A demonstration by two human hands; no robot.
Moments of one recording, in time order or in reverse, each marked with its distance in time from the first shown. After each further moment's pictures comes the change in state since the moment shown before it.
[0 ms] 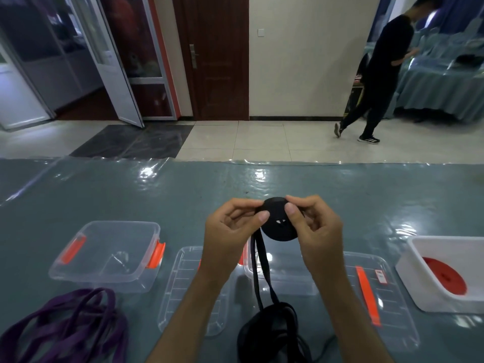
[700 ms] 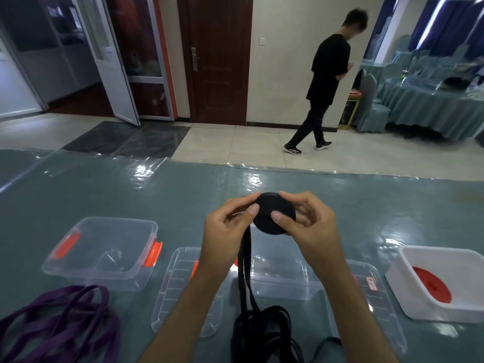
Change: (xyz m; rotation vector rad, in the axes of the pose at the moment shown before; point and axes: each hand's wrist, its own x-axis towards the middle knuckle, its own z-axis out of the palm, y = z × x) left_hand 0.000 0.007 -0.009 0.027 0.048 -0.003; right_hand 0.010 -0.017 0.003 0.025 -0.198 0.165
